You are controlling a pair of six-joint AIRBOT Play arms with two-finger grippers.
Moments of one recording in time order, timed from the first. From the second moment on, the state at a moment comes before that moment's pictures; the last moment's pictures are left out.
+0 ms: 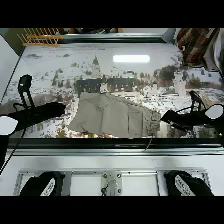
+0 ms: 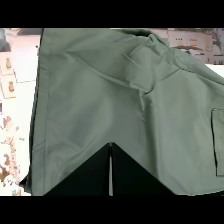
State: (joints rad) left arm -0.03 -0.70 0.79 1.10 -0.94 -1.50; right arm -0.25 -0.99 0.73 -1.09 1.16 1.55
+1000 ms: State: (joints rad) left arm -0.27 -0.83 0.80 1.10 -0.93 -1.58; right arm -0.20 -1.46 0.63 -0.53 1.01 0.94
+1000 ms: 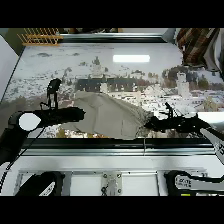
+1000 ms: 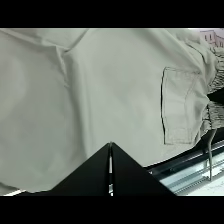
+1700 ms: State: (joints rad) left arm -0.28 -0.76 0.80 1.10 -0.89 -1.59; right arm -0.58 -1.32 1.16 -0.75 0.96 1.25
